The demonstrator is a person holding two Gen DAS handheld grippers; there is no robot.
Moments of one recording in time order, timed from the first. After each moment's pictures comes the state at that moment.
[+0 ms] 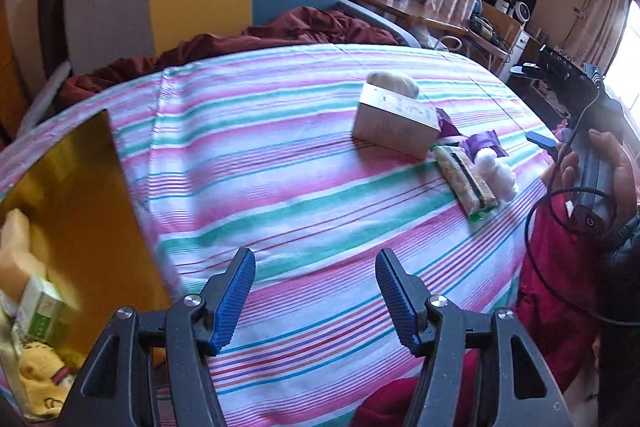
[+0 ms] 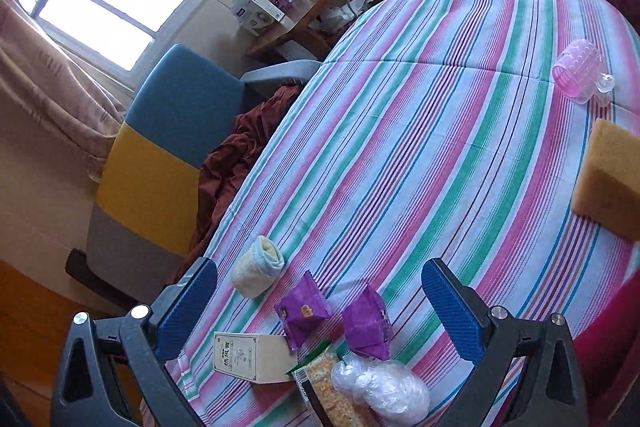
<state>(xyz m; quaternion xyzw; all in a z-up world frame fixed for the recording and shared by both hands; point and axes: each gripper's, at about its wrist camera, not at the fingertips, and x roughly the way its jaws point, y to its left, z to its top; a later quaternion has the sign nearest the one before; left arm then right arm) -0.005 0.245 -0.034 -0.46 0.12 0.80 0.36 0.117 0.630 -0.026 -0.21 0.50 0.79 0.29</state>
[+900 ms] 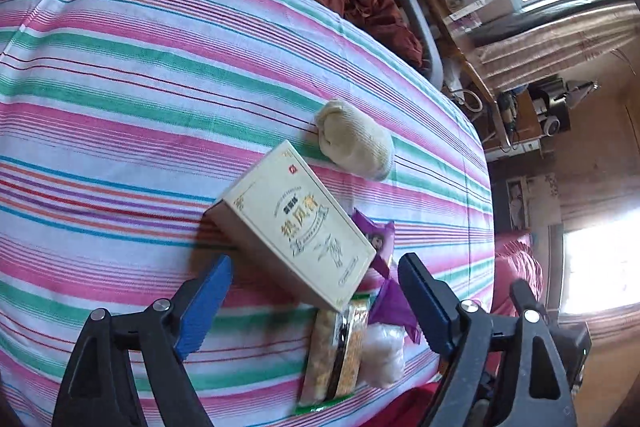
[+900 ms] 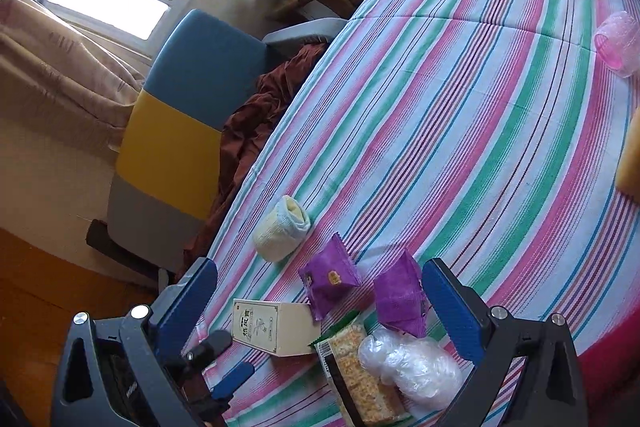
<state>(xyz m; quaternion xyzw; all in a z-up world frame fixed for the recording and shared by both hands) -0.112 0.411 -0.070 -0.64 -0.14 0.70 0.29 0.103 0.621 -0.041 -0.25 0.52 0.79 0.22</state>
